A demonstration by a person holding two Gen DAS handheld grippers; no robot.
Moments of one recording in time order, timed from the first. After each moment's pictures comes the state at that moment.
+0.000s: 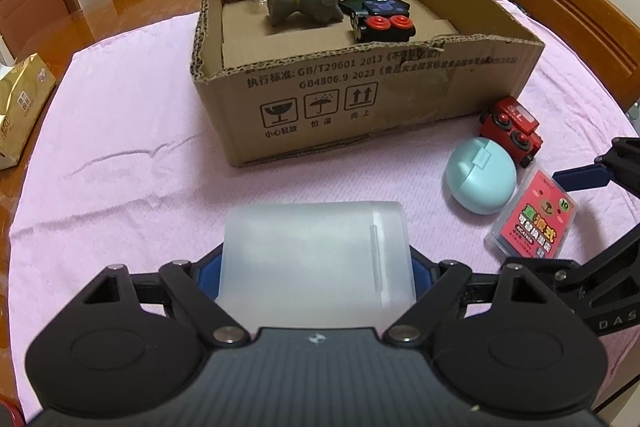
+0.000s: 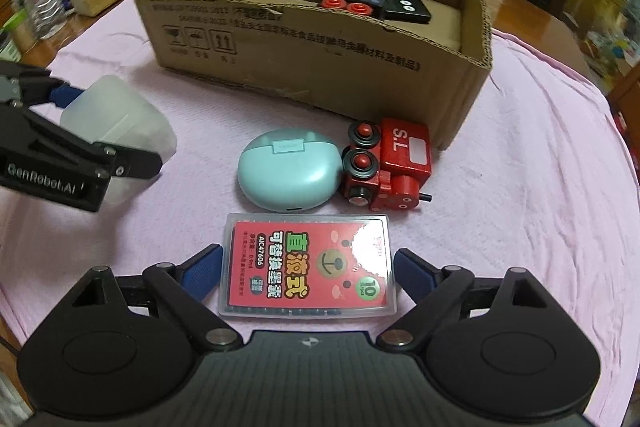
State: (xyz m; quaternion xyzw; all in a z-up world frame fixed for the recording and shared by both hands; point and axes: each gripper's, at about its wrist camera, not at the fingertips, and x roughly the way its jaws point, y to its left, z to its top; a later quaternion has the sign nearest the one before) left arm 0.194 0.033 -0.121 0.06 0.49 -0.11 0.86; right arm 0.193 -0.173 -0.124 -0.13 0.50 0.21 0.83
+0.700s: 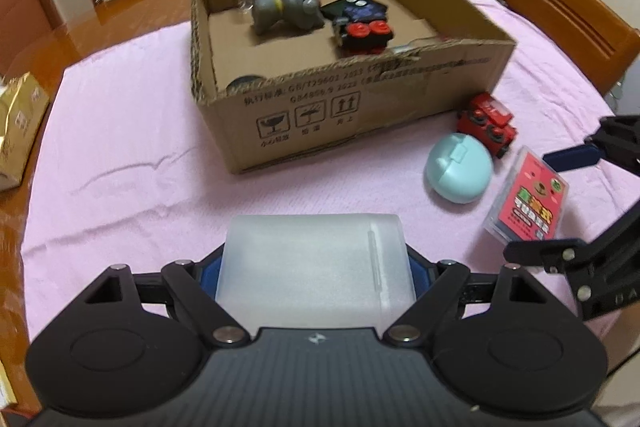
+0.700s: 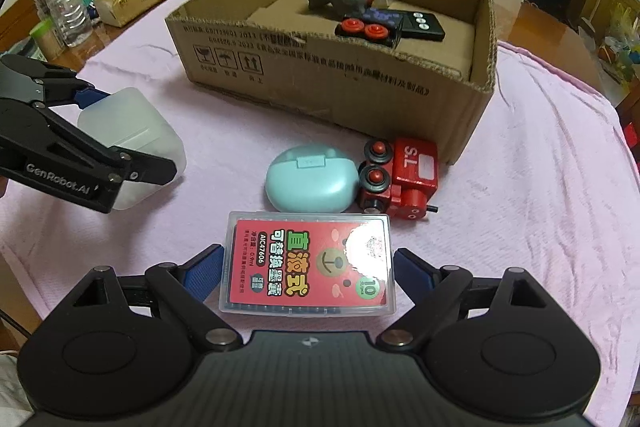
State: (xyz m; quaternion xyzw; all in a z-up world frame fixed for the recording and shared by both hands) left arm 0.188 0.039 -0.096 0.08 0.50 -0.15 0.85; right arm 0.186 -0.176 -0.096 -0.11 0.50 0.23 0.83
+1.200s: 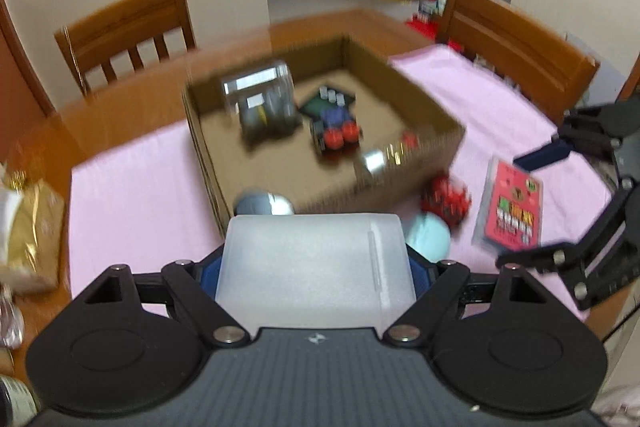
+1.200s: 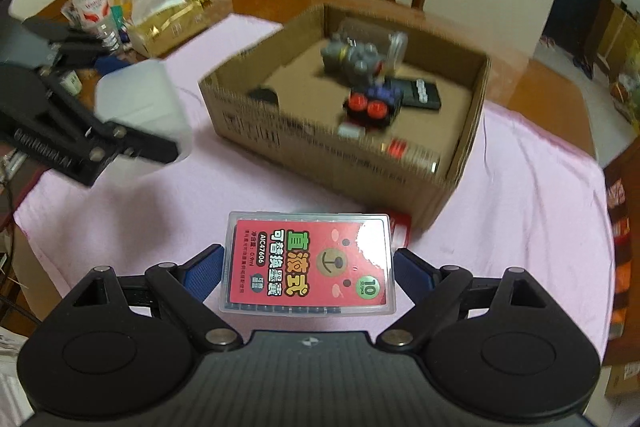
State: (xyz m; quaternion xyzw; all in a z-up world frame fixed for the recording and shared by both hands) left arm 0.206 0.038 -0.009 0.11 0.43 -0.20 0.88; right arm 0.198 -0.182 -0.024 -0.13 0.46 0.27 0.83
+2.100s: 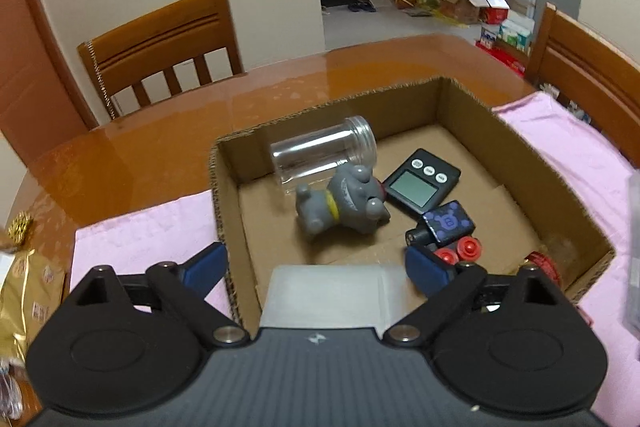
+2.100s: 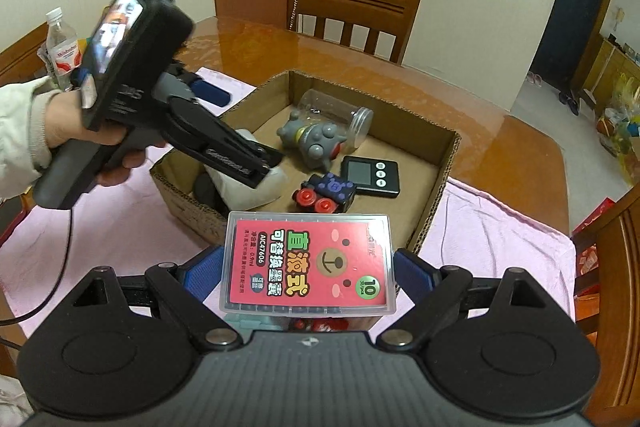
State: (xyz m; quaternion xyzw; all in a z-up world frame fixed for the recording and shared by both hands) left arm 0.329 0.020 -0.052 0.10 0.40 -0.12 0.90; right arm 0.261 -0.183 0.001 -0.15 0.42 0.26 0.86
